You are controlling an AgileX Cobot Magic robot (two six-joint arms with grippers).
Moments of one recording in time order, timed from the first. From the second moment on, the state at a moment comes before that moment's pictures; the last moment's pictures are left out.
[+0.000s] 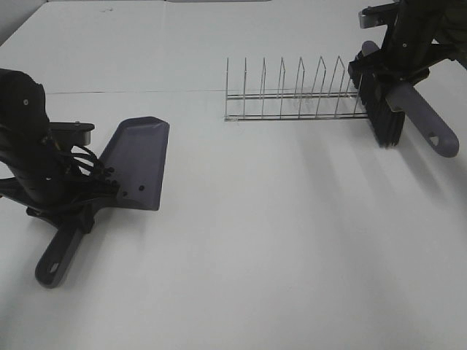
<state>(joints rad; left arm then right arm) -0.32 2.01 -1.05 -0.05 0.65 -0.22 0.03 2.41 -2.11 -0.14 1.08 0.02</state>
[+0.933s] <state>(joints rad) -0.33 1.96 -1.04 -0.13 0.67 -0.20 0.01 2.30 -2.12 -0.03 1.17 0.02</state>
